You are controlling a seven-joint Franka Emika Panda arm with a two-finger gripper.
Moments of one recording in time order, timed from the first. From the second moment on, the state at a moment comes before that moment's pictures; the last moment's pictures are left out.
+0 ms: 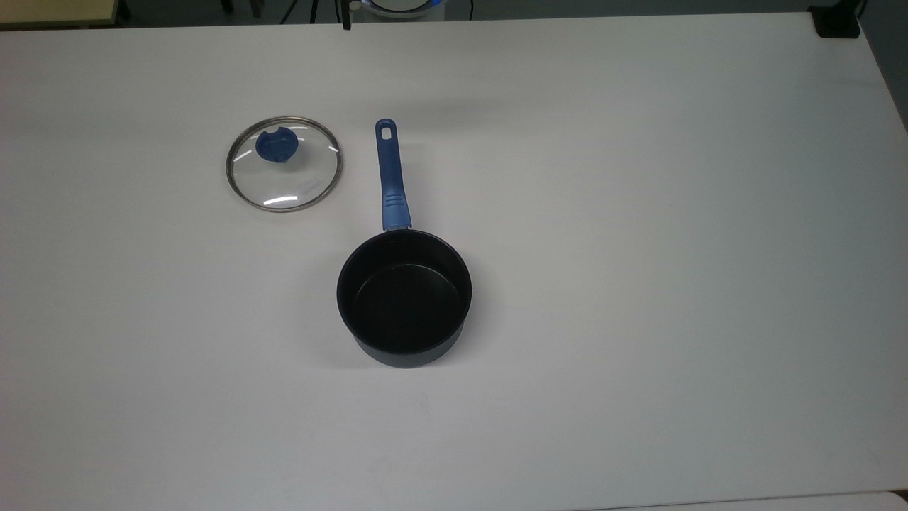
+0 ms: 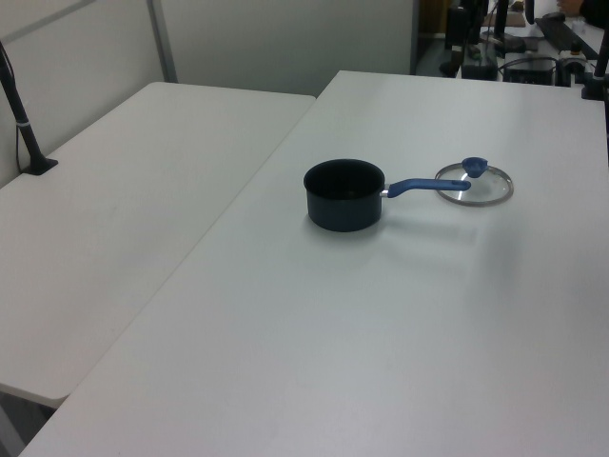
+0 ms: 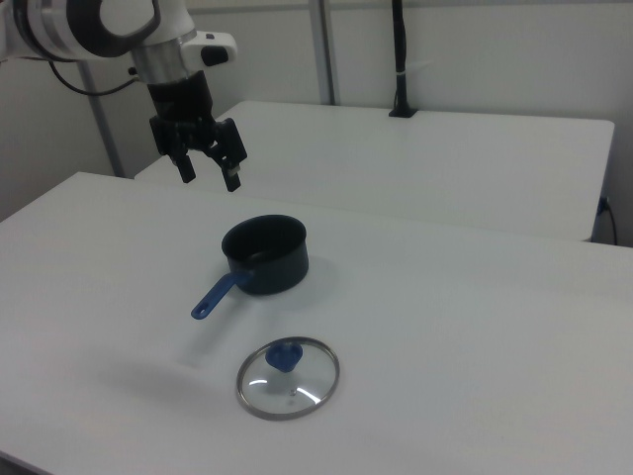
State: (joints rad) arm -0.06 -0.04 0.01 -1.64 -0.07 1.64 0.03
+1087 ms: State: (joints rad) arm -0.11 -0.05 -0.08 -1.69 -0.10 1.61 -0.58
